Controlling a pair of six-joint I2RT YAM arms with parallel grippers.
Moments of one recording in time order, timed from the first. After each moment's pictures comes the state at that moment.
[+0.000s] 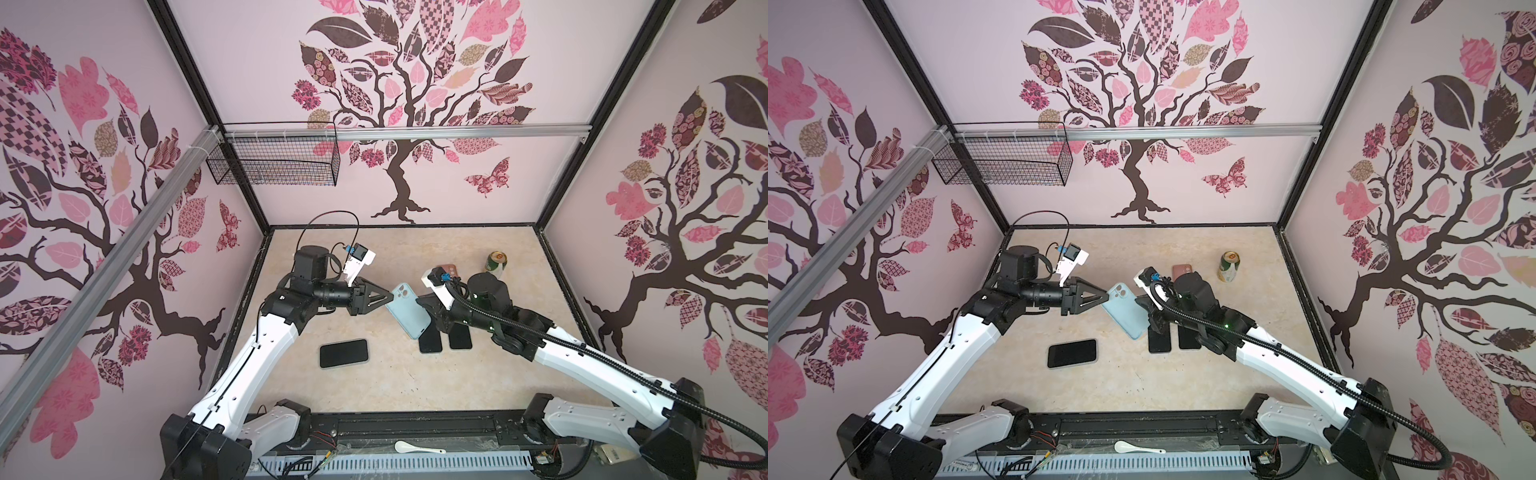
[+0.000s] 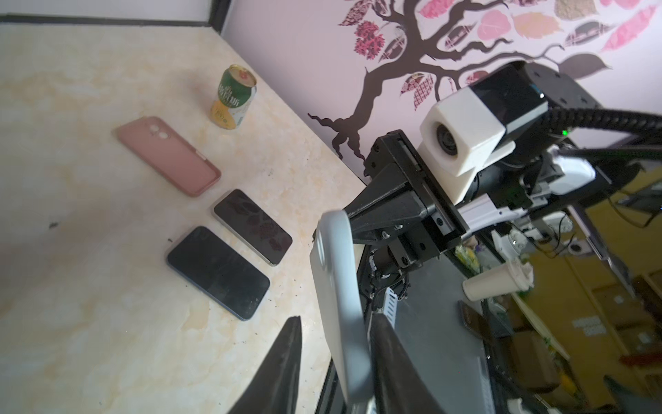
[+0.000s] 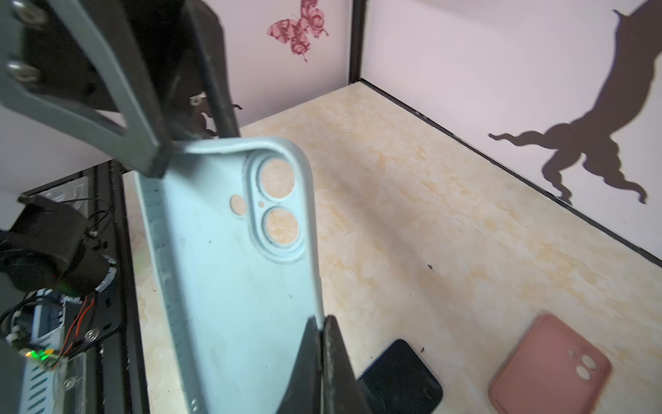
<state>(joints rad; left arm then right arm) -0.34 1.12 1.08 -0.54 0.94 -0.13 0.78 1.12 0.92 -0.19 -0.14 0.00</state>
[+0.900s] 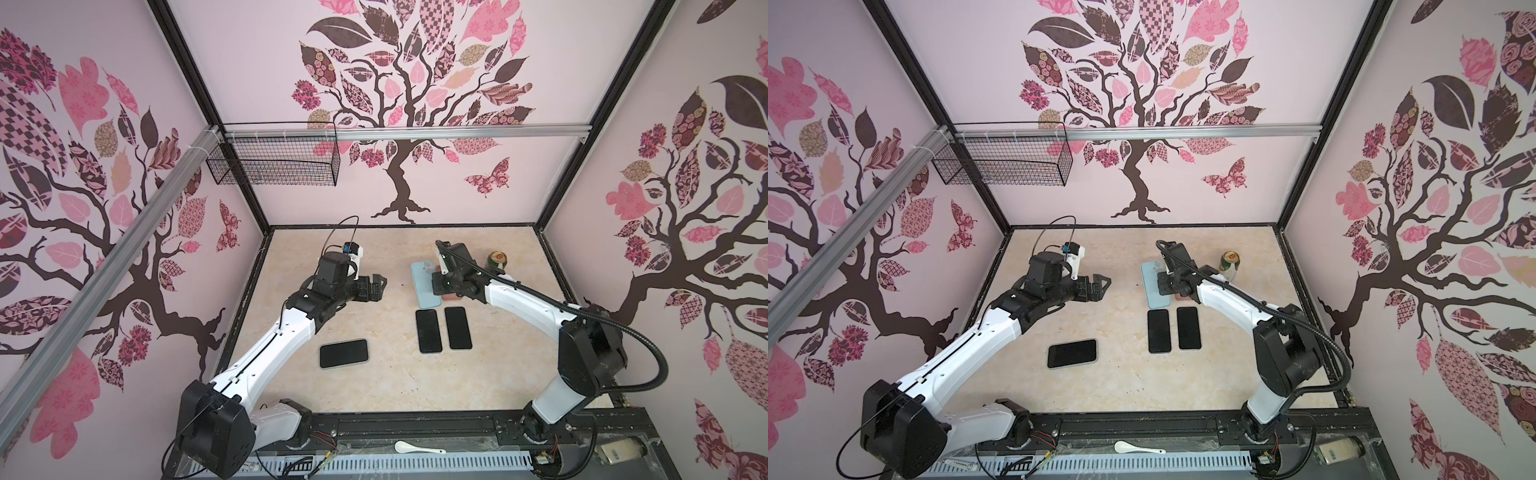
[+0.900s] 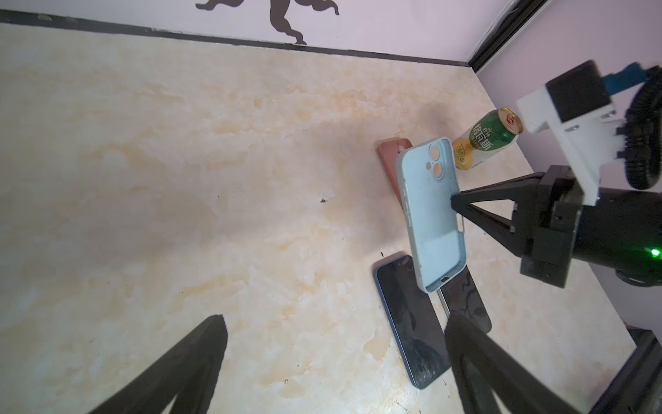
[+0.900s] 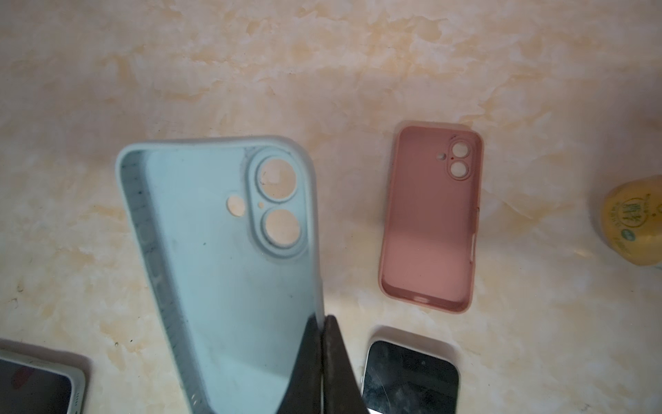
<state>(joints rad) -0.47 1.26 1.00 -0.36 0.10 -0.33 0.52 1.70 1.25 -0.43 0.07 0.34</state>
